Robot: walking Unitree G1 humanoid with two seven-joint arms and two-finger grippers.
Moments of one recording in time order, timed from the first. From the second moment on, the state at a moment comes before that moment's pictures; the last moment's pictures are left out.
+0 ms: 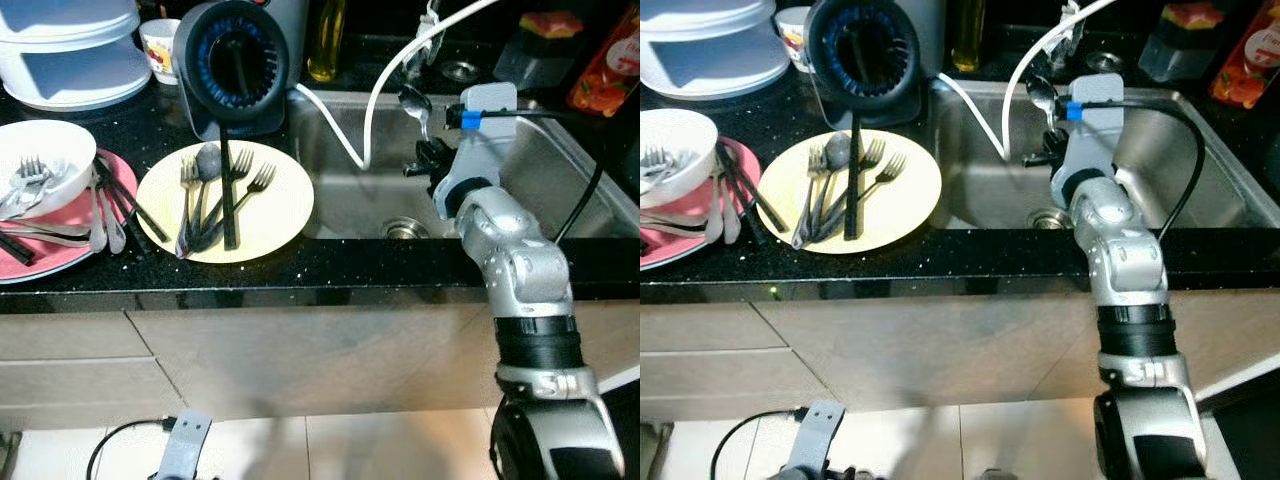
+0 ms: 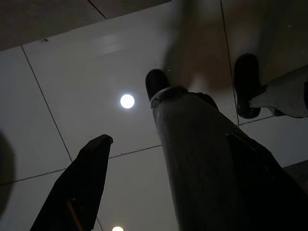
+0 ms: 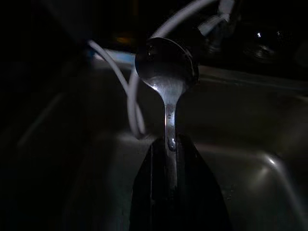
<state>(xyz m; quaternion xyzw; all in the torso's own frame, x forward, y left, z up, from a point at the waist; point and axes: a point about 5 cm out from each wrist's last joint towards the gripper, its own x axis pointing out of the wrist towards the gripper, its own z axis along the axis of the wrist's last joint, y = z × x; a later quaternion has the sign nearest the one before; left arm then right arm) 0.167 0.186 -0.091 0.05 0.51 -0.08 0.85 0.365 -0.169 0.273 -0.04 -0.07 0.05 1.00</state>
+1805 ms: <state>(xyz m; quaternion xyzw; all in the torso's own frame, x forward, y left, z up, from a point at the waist) 0.175 0.195 -0.084 0.04 0.46 -0.06 0.89 0.426 -0.143 0.276 -0.38 0.07 0.17 0.91</state>
